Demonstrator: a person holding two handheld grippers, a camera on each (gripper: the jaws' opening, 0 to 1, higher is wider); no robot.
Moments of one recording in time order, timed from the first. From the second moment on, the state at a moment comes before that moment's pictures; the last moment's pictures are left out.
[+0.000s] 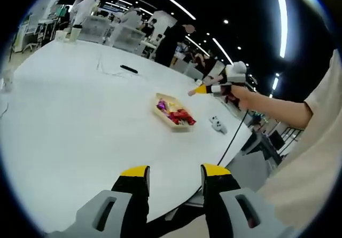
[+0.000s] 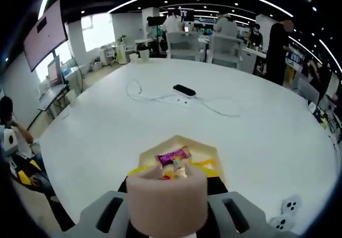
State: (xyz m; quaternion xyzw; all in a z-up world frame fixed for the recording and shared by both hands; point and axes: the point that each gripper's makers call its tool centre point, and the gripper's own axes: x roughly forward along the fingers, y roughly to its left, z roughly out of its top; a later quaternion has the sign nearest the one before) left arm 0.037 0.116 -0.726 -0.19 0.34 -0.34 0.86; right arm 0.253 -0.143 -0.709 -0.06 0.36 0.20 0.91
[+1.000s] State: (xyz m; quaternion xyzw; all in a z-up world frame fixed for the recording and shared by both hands) left arm 0.047 0.117 -0.702 -0.17 0.32 -0.36 0.86; right arm 0.200 -0.084 -0.686 0.00 0.31 0.32 0.89
